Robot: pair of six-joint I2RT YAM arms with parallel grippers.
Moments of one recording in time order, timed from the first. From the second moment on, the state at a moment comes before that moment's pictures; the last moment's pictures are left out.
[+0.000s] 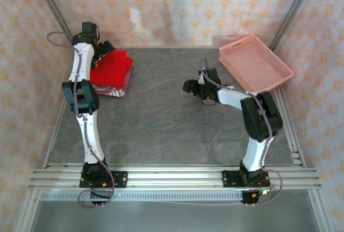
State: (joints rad) left arm 0.20 2.40 2.46 -1.12 0.04 -0.64; right arm 0.38 1.84 1.09 -0.02 -0.36 0.67
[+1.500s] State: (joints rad) left arm 0.00 1.48 0.41 0.54 -0.12 -0.07; right arm 0.07 1.33 0.36 0.63 0.44 0.17
